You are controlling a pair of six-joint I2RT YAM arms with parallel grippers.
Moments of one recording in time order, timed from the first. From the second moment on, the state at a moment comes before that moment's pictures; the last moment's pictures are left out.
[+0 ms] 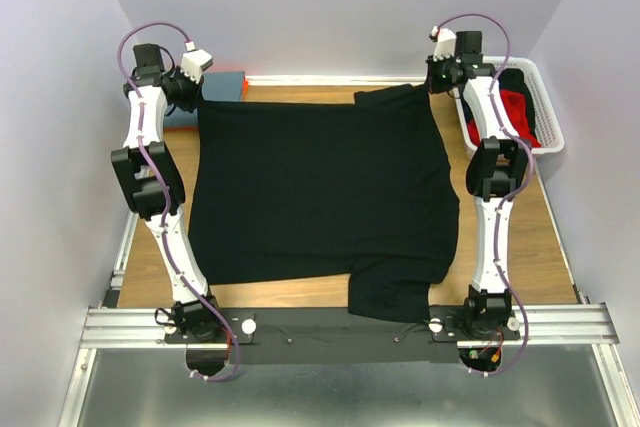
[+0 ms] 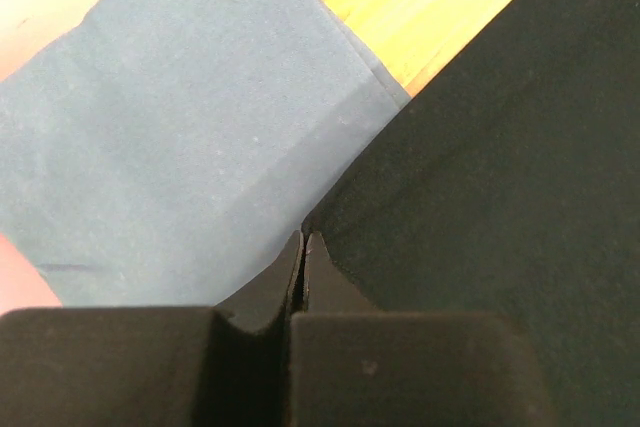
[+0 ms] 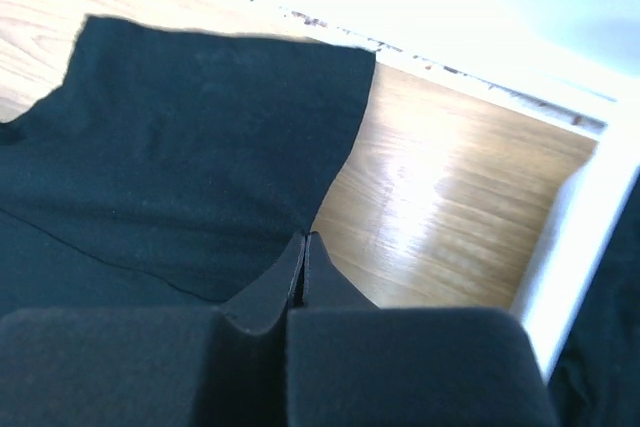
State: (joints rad) left arm 0.26 2.26 2.12 -0.70 0.61 0.71; right arm 0.01 2.53 2.47 -0.64 -0.32 -0.22
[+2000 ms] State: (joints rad) left arm 0.31 1.98 1.45 -0.67 0.47 1.18; right arm -0.02 2.03 1.56 -0.60 -0.48 -0.32
